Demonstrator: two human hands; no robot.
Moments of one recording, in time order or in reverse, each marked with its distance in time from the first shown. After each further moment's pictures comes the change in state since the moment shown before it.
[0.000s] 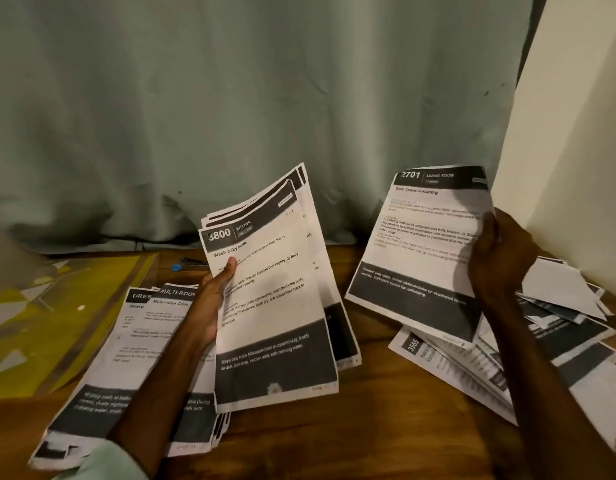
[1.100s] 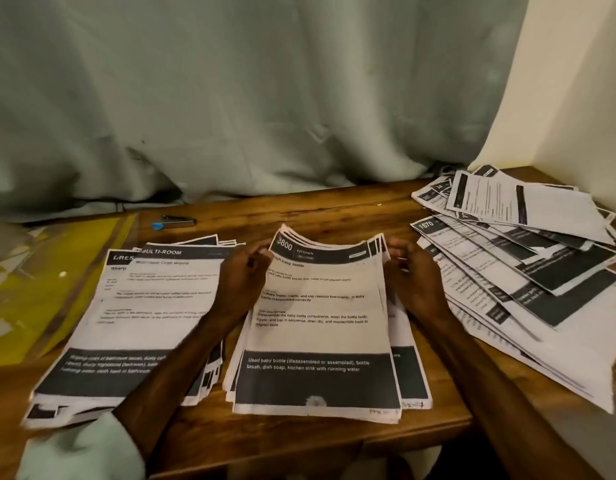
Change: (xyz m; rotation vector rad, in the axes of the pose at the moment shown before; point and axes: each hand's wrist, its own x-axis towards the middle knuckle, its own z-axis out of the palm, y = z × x) left_hand -0.011 -0.068 0.026 1.057 -0.053 0.515; right_hand -0.146 0.014 0.019 0.206 -0.701 0.367
